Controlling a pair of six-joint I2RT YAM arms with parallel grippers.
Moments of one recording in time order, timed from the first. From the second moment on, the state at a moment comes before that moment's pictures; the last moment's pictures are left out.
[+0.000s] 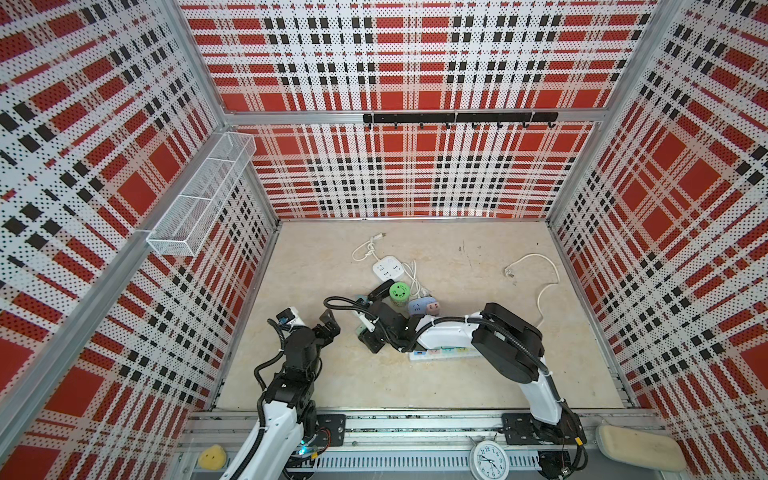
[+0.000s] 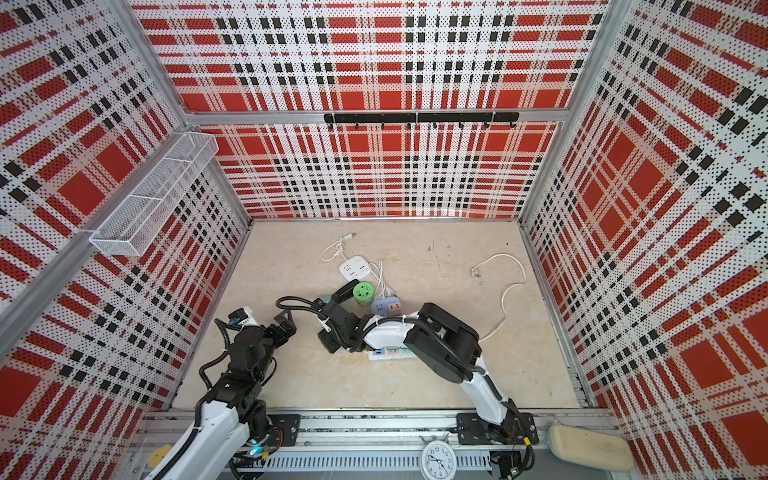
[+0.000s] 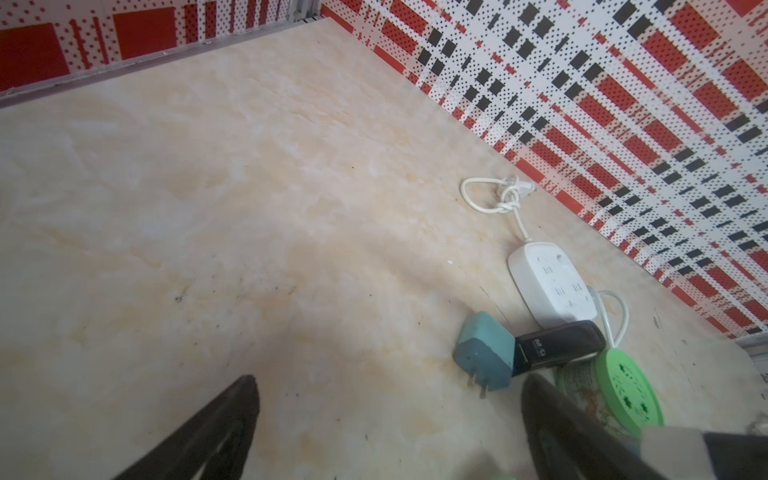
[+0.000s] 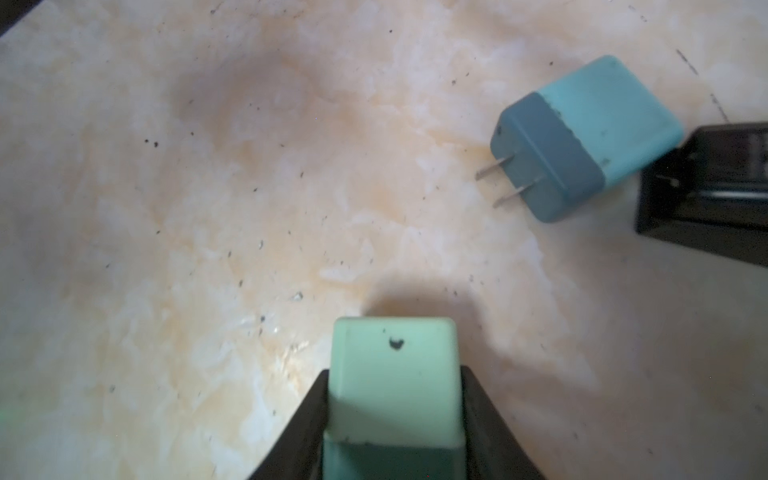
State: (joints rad) left arm -0.17 0.53 0.09 0.05 -0.25 -0.63; right arm 1.09 2.07 1.28 0.01 0.01 0.22
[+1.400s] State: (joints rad) left arm -0.70 0.79 0.36 0.25 0.19 -0.41; right arm 1.05 1.30 0.32 0.90 0.22 -0.15
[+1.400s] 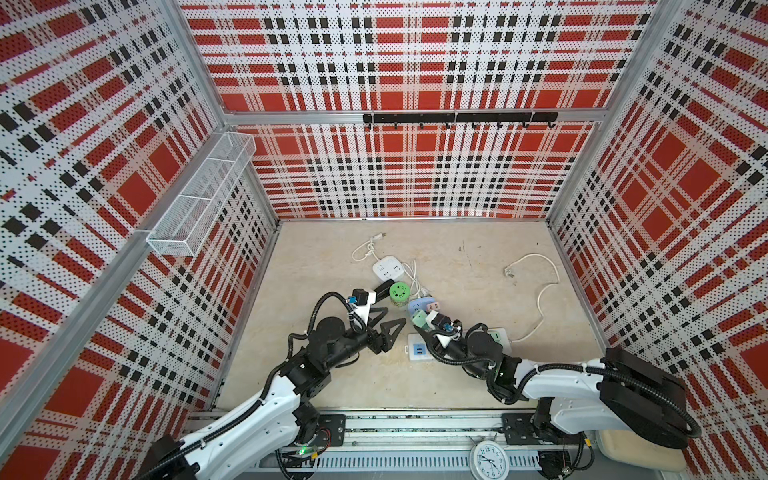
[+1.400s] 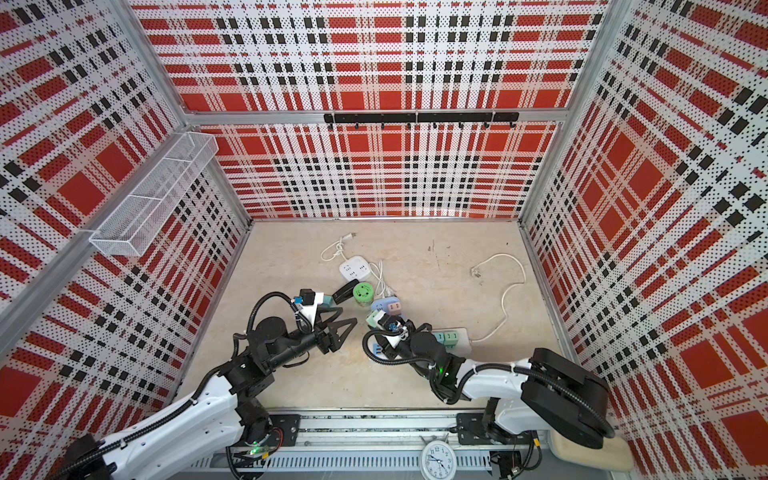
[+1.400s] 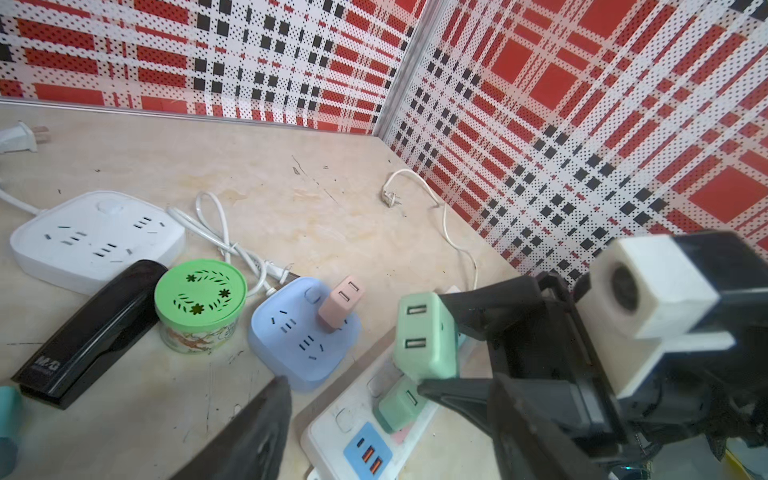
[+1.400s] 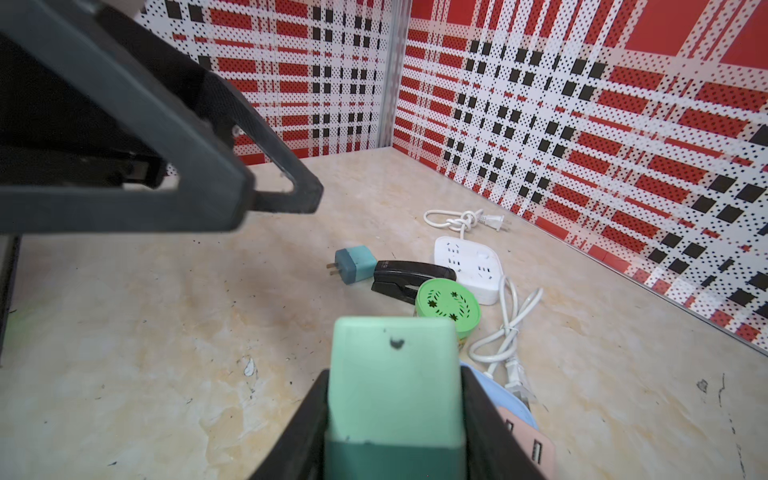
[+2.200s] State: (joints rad) left arm -0.77 1.07 0.49 0.39 0.31 -0.46; right arm 1.08 1.38 0.31 1.13 0.20 -0.19
